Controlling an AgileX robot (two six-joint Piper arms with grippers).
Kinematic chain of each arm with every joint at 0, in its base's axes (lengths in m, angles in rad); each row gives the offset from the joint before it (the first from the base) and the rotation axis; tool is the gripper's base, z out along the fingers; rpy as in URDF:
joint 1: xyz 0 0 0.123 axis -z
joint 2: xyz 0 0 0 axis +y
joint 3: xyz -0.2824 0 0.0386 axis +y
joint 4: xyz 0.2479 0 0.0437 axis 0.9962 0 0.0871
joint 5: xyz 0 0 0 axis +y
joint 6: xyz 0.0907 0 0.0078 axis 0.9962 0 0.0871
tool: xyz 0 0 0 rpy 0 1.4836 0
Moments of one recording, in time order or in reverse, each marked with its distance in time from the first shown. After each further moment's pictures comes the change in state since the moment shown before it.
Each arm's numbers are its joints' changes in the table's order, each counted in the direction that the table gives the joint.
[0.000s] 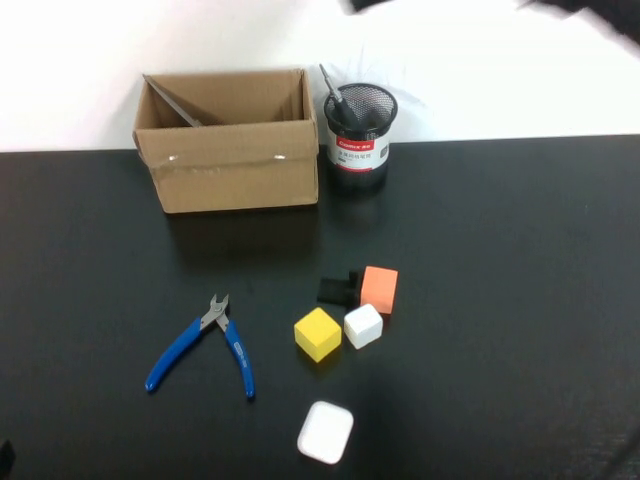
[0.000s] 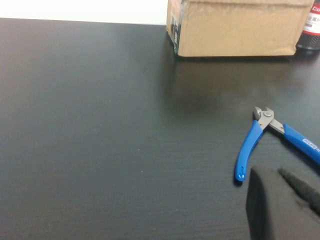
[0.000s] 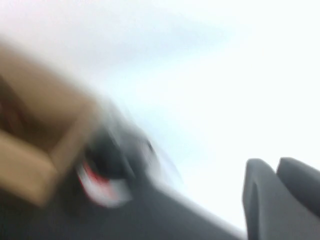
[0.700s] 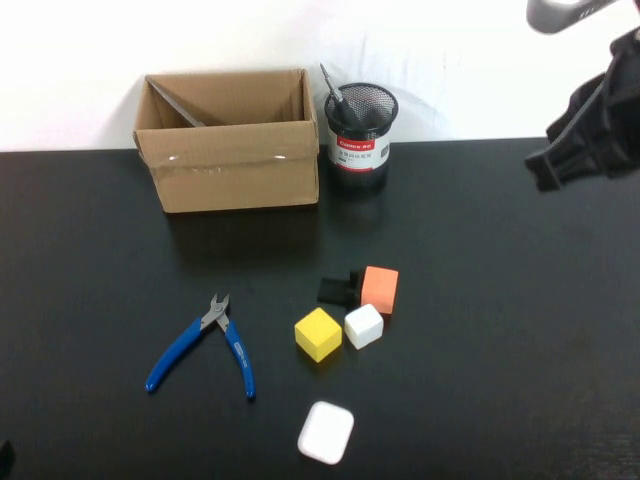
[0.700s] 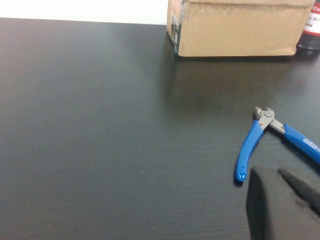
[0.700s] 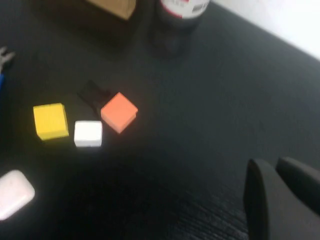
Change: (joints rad) right arm 0.004 -0.445 0.575 0.291 0.047 0.055; left arm 0.000 0.000 0.000 0.000 0.000 0.000
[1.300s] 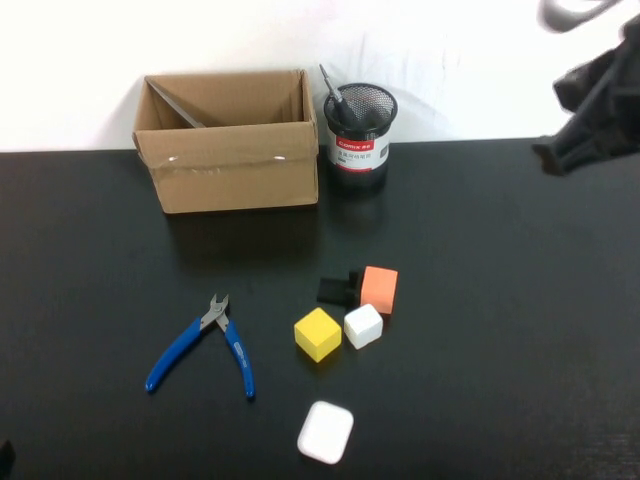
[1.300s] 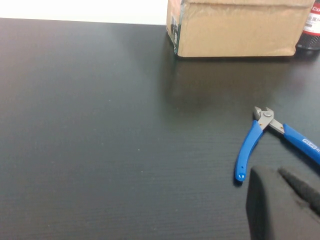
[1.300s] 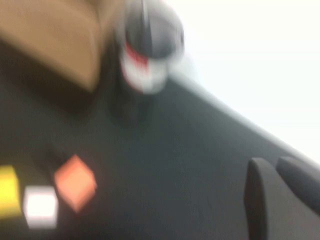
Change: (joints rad) right arm 0.028 -0.179 0.257 -0.174 -0.525 0.091; left arm 0.000 0.000 0.000 0.000 0.000 0.000
